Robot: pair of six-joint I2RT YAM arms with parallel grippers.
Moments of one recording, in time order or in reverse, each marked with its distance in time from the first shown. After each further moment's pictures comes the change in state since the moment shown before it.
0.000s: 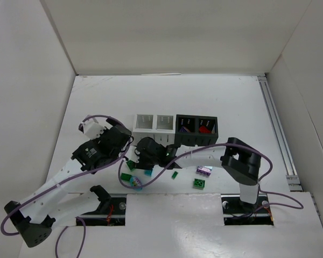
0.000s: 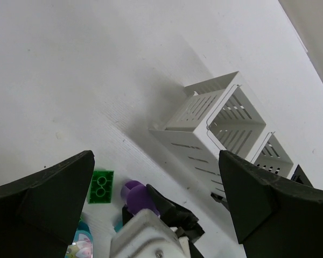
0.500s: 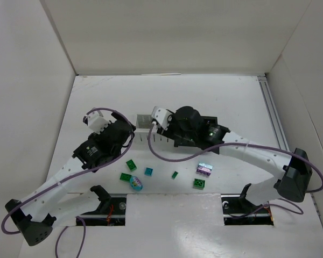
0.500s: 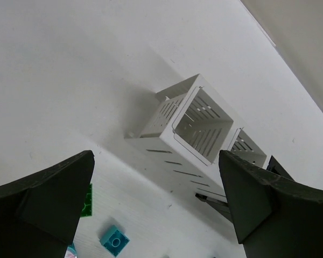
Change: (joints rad) left arm 0.000 0.016 0.027 0.152 0.004 0.167; right arm -0.180 -0.491 -0.042 -0.146 0.074 -0.066
